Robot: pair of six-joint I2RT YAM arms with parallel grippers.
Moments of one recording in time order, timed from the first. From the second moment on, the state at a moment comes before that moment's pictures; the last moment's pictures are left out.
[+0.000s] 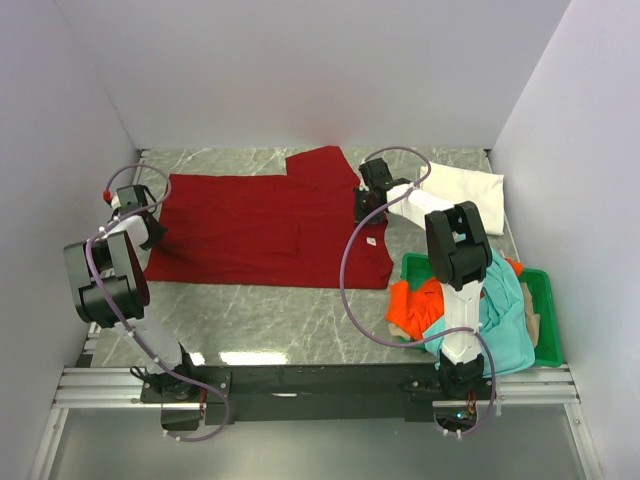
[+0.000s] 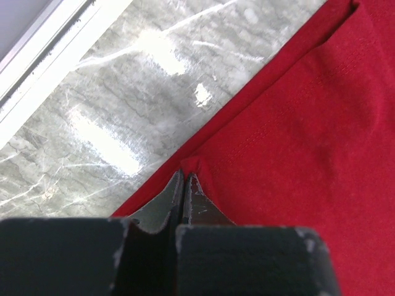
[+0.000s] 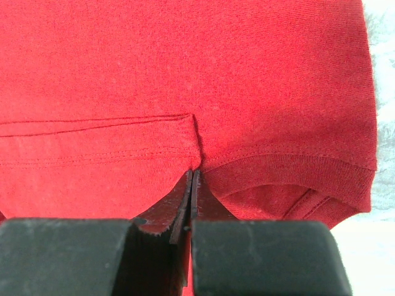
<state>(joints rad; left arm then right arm) 0.33 1.75 1.03 -0.19 -0.21 -0.44 0.35 2.11 1.52 -0.44 -0.07 0.33</state>
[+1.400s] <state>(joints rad) 0.17 1.49 0.94 -0.05 -0.19 -0.47 0.35 2.05 1.53 -0.50 0.00 0.33</state>
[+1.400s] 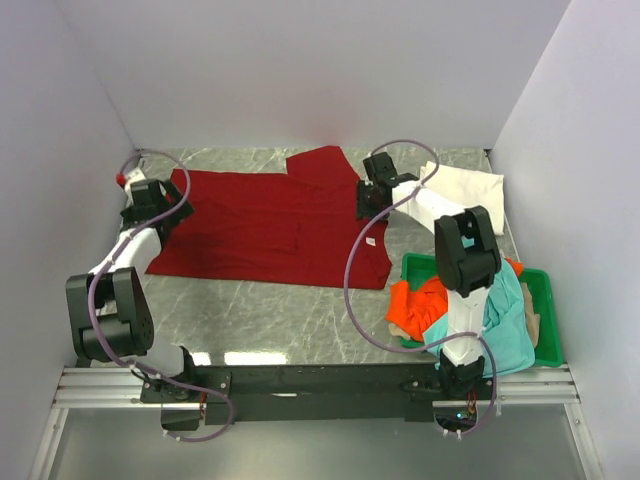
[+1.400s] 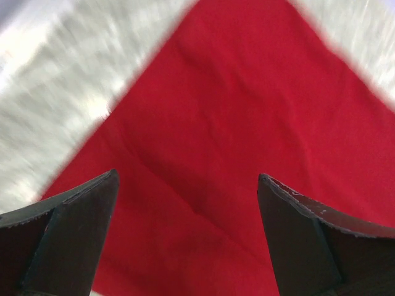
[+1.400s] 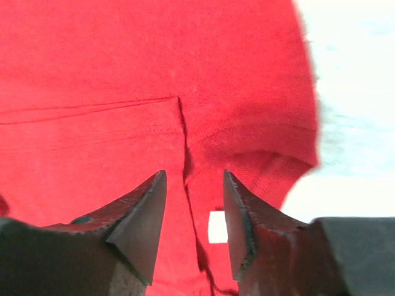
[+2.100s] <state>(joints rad) 0.36 1.62 0.72 0.22 0.26 -0.63 0.58 1.73 1.09 -0.37 0.03 0.45</state>
